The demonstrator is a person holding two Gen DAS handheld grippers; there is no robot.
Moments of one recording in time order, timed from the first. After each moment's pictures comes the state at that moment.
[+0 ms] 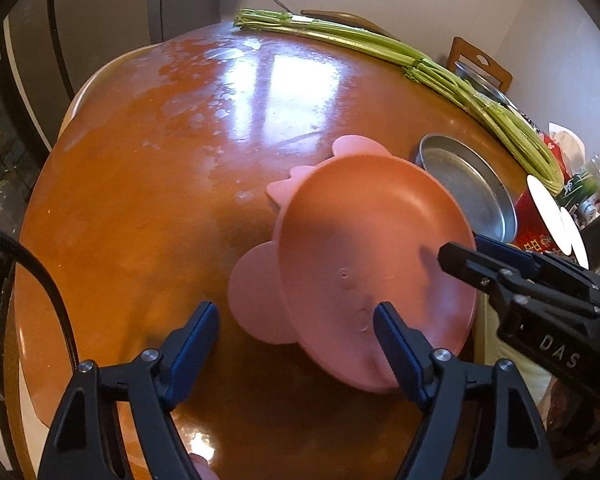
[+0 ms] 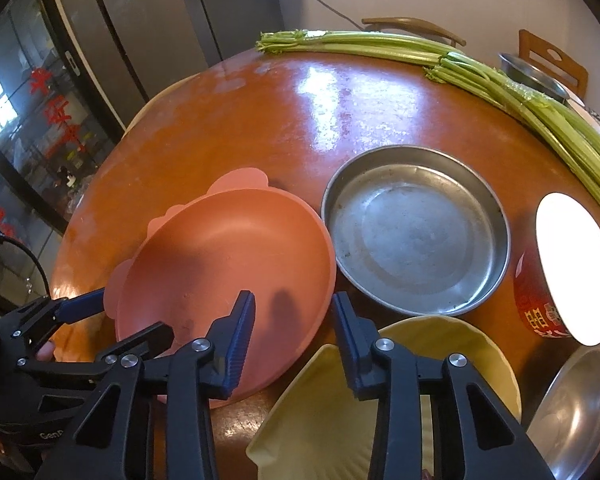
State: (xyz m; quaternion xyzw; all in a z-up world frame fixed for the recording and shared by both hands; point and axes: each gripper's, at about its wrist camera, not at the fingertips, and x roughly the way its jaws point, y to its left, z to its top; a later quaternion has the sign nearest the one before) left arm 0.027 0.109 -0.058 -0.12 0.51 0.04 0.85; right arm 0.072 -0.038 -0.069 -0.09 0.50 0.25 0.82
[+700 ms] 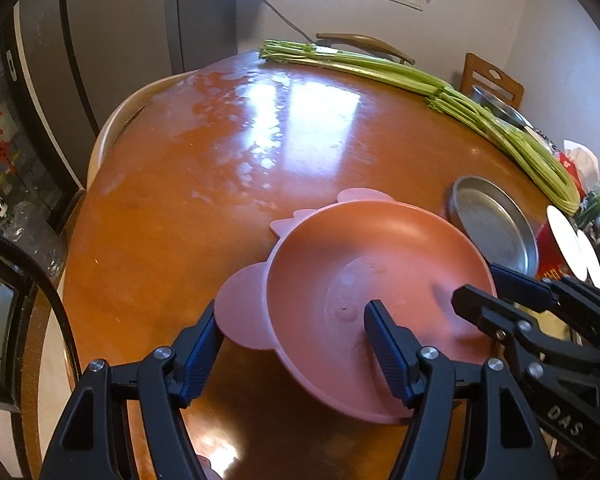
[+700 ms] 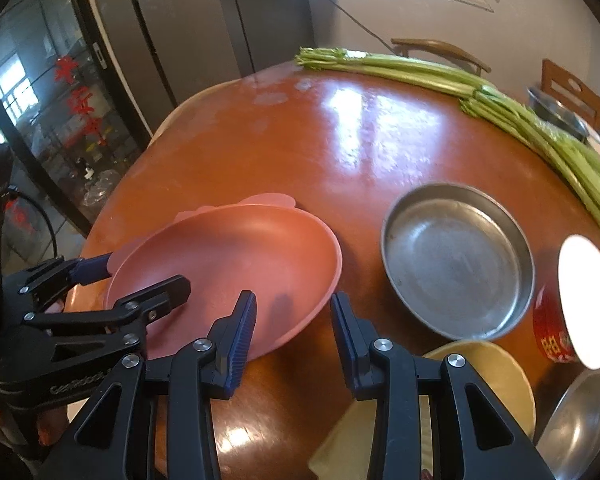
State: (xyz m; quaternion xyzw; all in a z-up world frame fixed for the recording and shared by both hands) left arm 0.039 0.147 -0.034 -0.09 0.48 0.08 0.87; right arm 0.060 0.000 -0.052 -0.11 0.47 0.29 0.83
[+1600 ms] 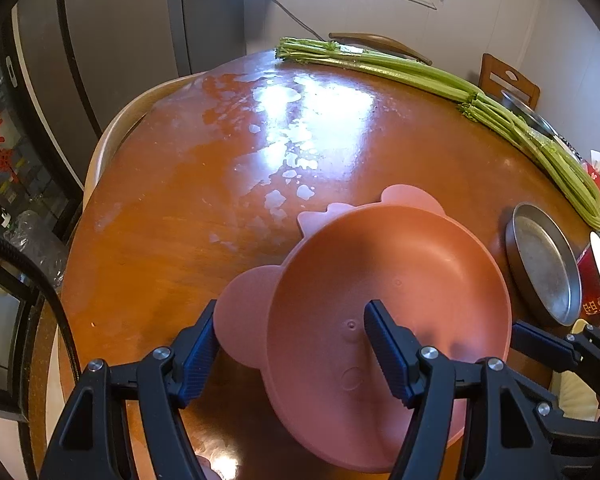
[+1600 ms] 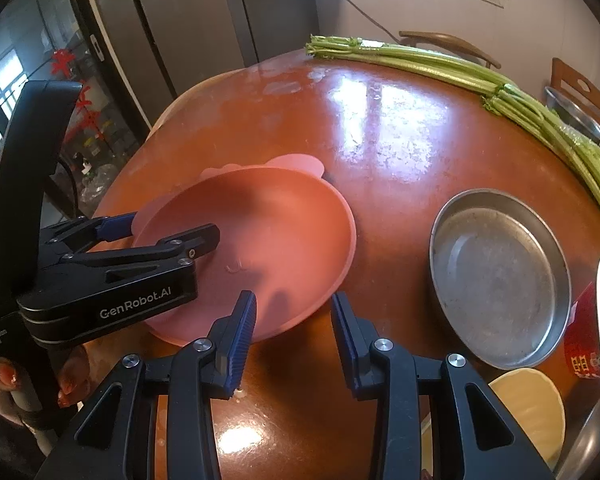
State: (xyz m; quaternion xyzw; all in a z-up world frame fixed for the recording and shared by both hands) left arm 0.082 0.177 -0.057 -0.08 0.48 0.09 0.87; right arm 0.081 0.030 -0.075 -0.11 0.49 0.29 0.82
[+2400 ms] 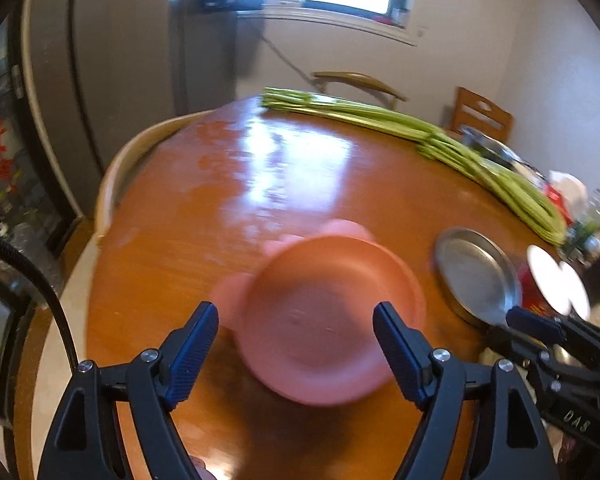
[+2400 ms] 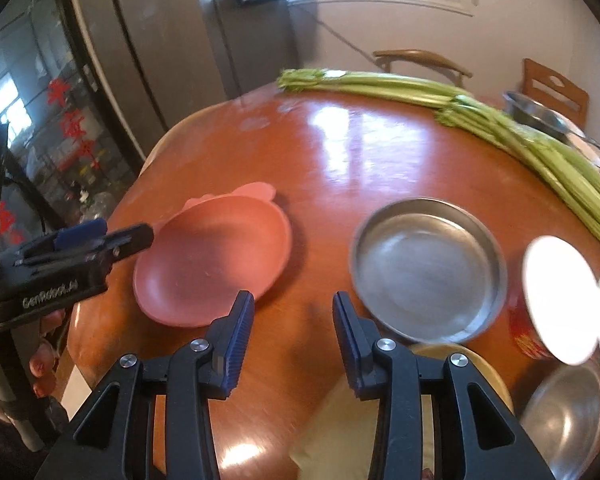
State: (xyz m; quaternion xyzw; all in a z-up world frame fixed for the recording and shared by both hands) left arm 0.038 0.146 0.005 -0.09 0.43 0.06 0.90; right arm 0.054 -0.044 -0.026 -0.07 0.45 0.26 0.85
